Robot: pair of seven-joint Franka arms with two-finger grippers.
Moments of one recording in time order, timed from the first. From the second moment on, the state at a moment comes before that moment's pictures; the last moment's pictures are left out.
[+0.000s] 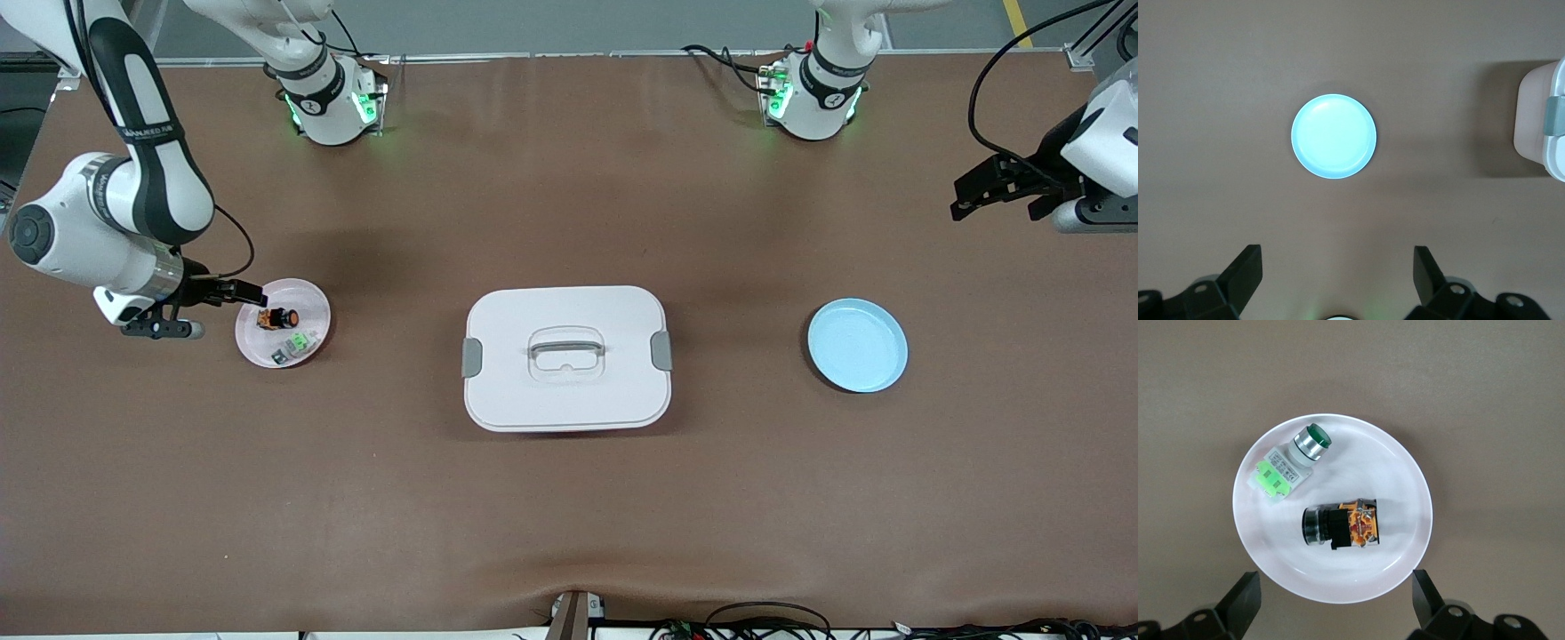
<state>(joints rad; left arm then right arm) 0.01 -0.09 -0.05 -1.70 -0.03 1.56 -0.04 -0.07 0.17 -0.10 -2.29 0.17 2.30 -0.22</state>
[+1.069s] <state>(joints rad) 0.01 -0.09 -0.05 -1.70 -0.03 1.56 -0.04 -0.03 0.33 -0.09 -2.32 0.17 2.53 -0.24</state>
